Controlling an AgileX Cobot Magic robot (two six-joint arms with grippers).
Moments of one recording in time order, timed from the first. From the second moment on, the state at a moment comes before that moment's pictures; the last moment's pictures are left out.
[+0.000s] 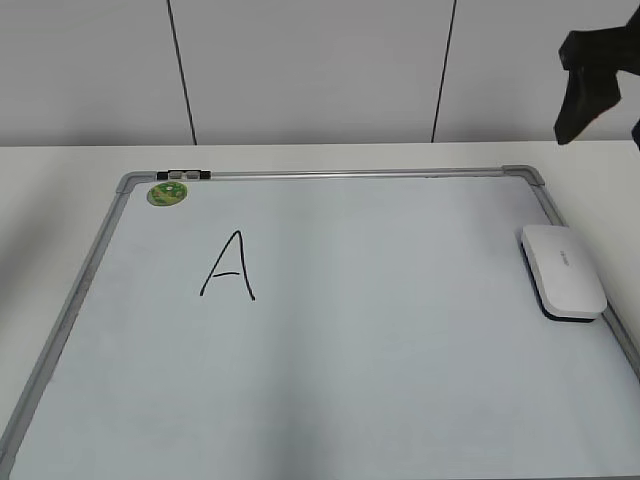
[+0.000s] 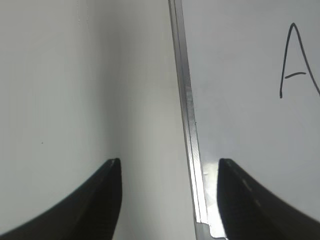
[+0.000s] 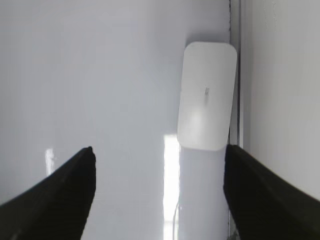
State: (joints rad) left arm -0.09 1.45 -1.45 0.02 1.23 -0.02; right arm 0.09 1.65 -1.56 0.09 1.23 0.07
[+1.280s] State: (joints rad) left arm -0.21 0.30 -0.52 0.05 1.11 -0.06; right arm 0.13 0.17 -0.61 -0.06 1.26 0.07
